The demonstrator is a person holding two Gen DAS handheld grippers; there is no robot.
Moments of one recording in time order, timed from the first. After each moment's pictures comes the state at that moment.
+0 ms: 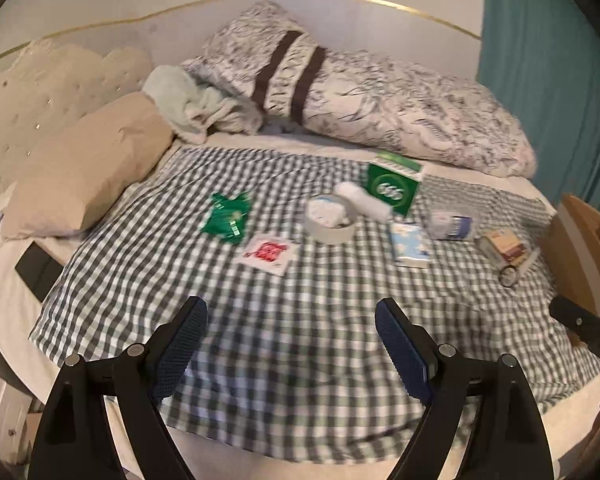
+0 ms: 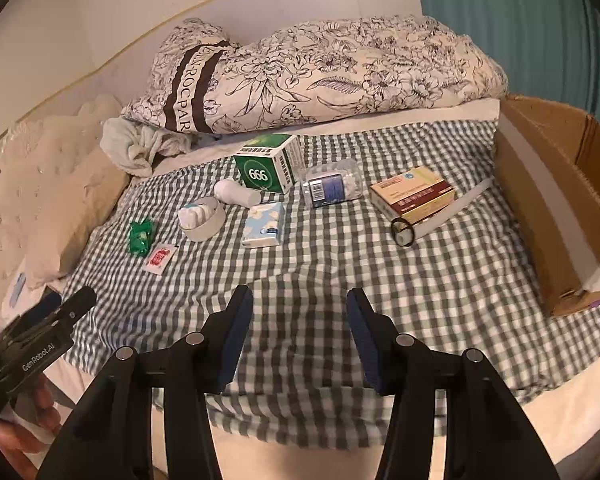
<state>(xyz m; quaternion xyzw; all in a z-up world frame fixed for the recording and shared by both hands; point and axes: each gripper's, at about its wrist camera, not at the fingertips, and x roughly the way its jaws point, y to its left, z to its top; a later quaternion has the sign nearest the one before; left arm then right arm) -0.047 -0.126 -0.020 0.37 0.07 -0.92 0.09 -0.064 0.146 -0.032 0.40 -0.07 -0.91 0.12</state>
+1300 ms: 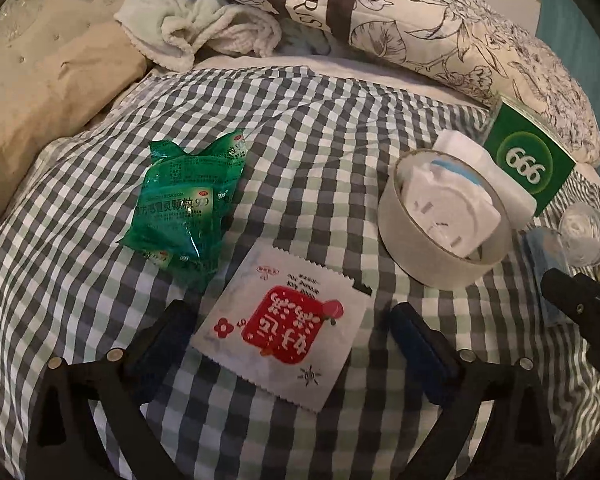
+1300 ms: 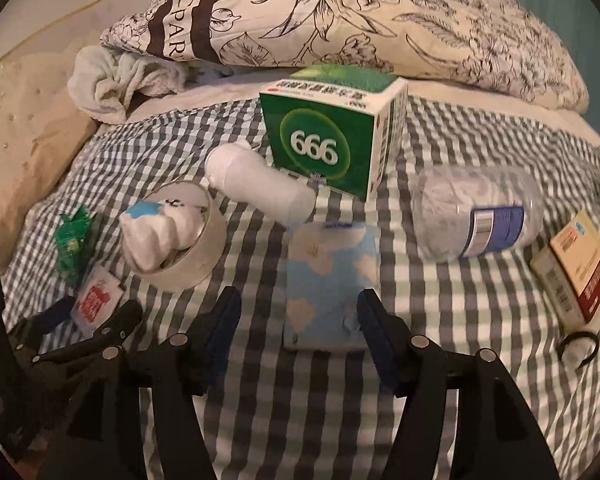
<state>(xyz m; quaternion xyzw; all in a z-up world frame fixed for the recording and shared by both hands) -0.224 -0.172 -0.148 0.46 0.08 -0.88 0.12 -0.245 0.011 -0.129 0.45 0.02 -0.88 0.13</state>
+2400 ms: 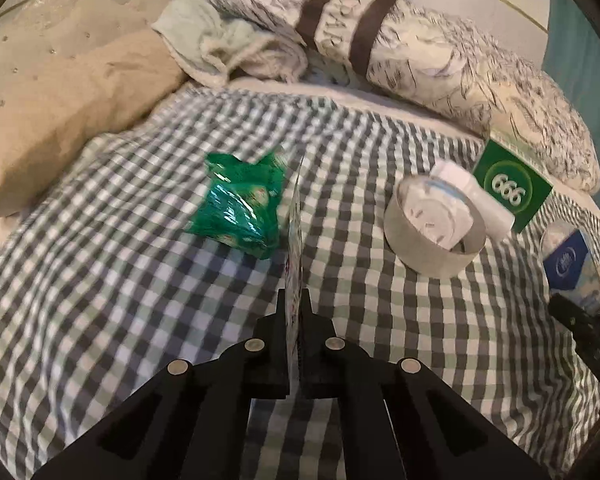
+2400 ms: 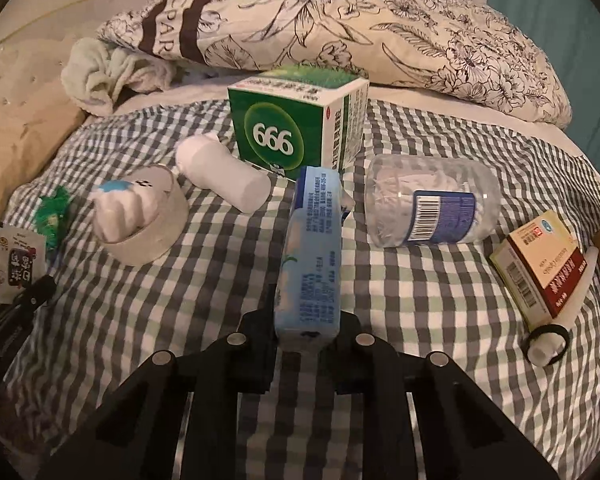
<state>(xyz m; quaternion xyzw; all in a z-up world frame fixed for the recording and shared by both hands) -0.178 -0.178 -0.118 0.40 0.10 -0.90 0.15 -0.225 0.040 -0.131 0.43 0.04 -0.89 0.12</state>
